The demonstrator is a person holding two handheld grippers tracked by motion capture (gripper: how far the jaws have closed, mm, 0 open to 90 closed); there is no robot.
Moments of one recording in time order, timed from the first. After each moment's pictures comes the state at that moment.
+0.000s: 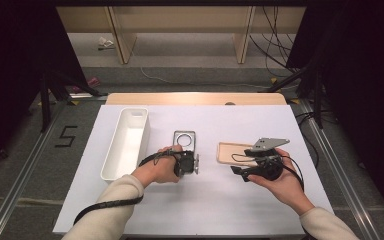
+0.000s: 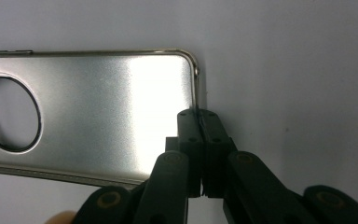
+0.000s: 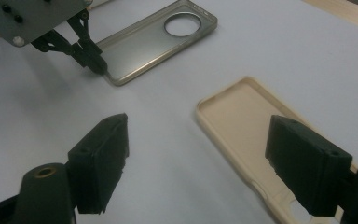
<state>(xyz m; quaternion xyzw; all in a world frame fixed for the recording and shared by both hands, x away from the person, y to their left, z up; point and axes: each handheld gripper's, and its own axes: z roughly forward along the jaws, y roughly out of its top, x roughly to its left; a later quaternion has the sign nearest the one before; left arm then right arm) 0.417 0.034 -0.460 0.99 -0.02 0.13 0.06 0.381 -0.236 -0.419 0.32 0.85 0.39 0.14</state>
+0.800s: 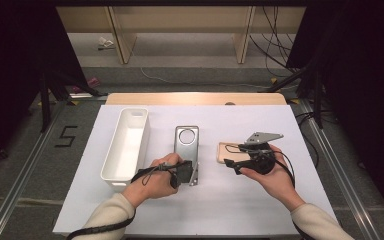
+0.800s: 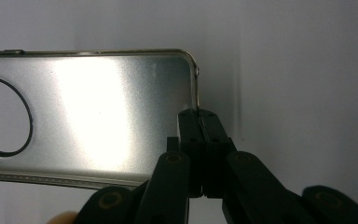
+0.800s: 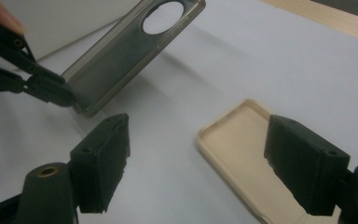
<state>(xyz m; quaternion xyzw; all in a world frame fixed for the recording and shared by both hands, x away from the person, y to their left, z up) 0.366 0.042 -0.440 0.97 -0.04 0.22 0.12 0.394 -0.218 -0.416 0.35 0.83 0.41 0.13</state>
